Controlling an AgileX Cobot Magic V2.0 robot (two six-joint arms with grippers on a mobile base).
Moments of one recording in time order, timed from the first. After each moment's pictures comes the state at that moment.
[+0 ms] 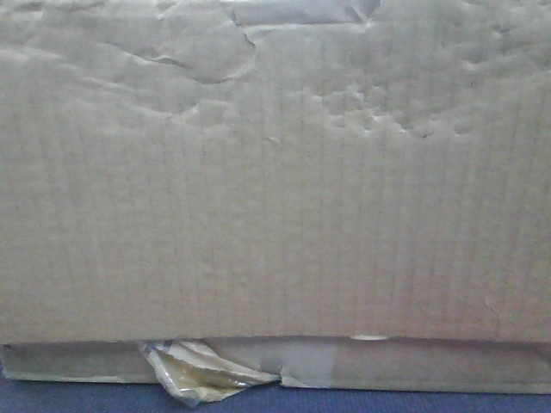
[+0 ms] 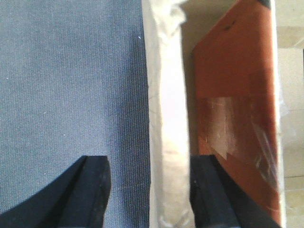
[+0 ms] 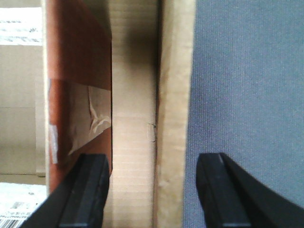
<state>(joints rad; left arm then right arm) -0.44 1.57 -1.50 0.17 1.22 -0.46 0.35 1.52 -1.43 -0.05 1.23 0.43</state>
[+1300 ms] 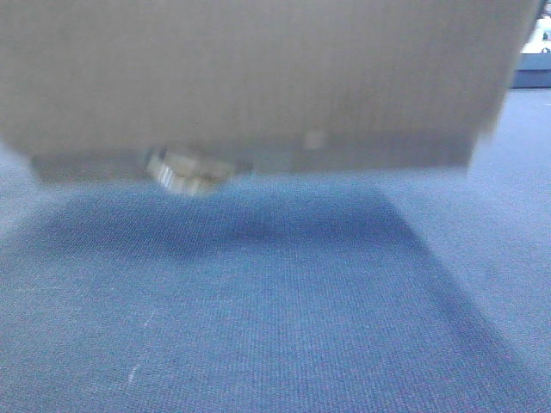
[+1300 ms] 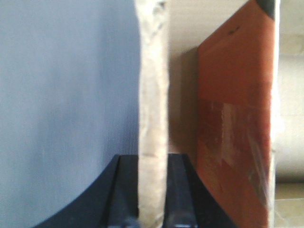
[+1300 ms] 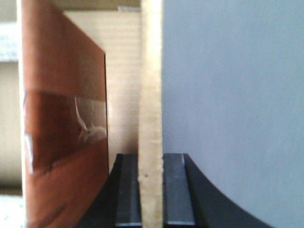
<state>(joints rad) -0.44 1.48 -1.72 0.38 1.19 -0.57 0.46 1.48 -1.72 -0.34 1.13 0.52</state>
